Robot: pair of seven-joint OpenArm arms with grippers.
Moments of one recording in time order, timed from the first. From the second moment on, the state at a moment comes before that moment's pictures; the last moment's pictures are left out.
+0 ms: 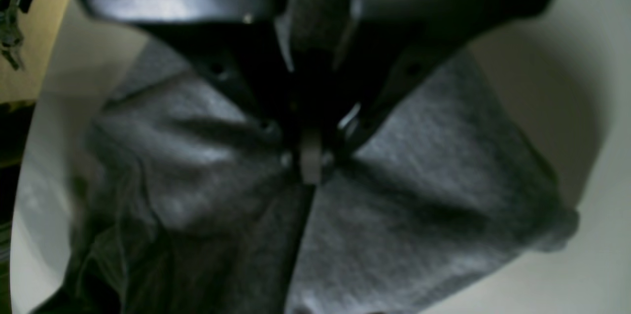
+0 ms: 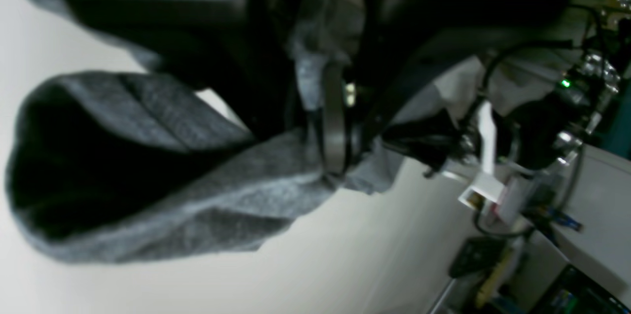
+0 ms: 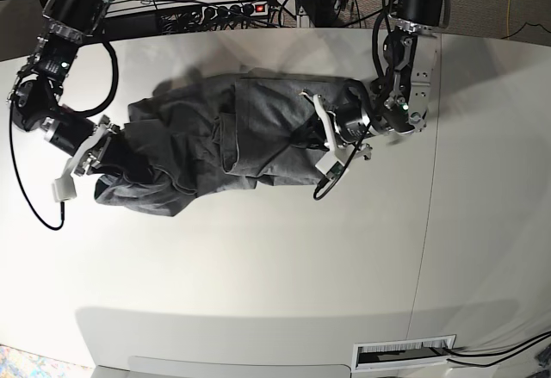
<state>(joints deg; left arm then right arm) -0.5 -2.8 6.6 79.2 -21.2 -39.1 40.5 2.1 20.7 31.2 89.5 78.0 39.8 -79.5</state>
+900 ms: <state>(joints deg) -0.5 -2.6 6.9 79.3 -18.6 -38.3 38.8 4.8 0.5 21.1 89.5 77.8 39.7 -79.2</state>
